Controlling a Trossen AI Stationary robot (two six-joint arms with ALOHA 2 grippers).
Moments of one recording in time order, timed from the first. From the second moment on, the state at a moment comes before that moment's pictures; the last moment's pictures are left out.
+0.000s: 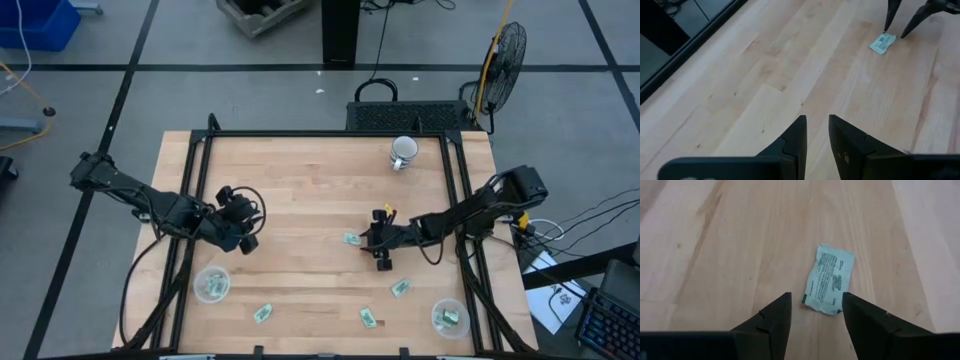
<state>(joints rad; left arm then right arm) -0.40 1.08 0.86 -0.79 -0.63 -0.70 0.24 1.57 0.42 0.39 0.23 0.01</state>
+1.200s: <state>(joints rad) -0.40 1.08 0.86 -0.78 -0.62 -0.70 0.23 1.60 0.42 0.65 0.24 -0.04</state>
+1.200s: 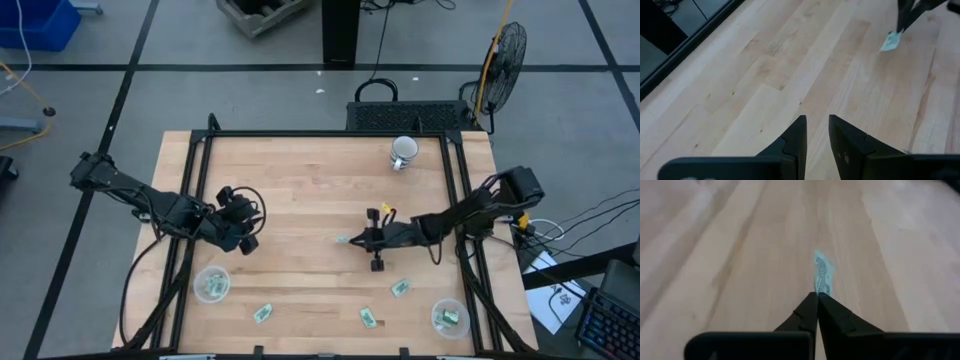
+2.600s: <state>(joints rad) -0.40 1.08 0.86 -0.70 -0.63 -0.67 1.09 1.09 0.43 0.02 -0.17 2.10</state>
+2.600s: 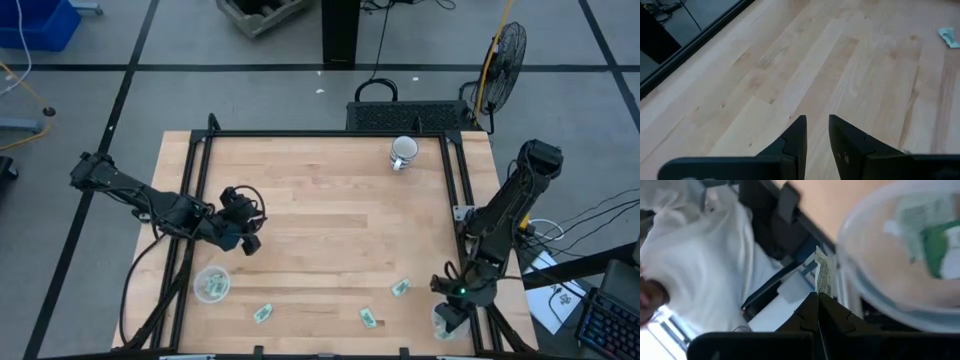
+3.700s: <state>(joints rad) -0.40 1.08 0.86 -0.69 -0.63 -0.65 1.08 0.88 0.42 -0.39 -0.21 2.16</state>
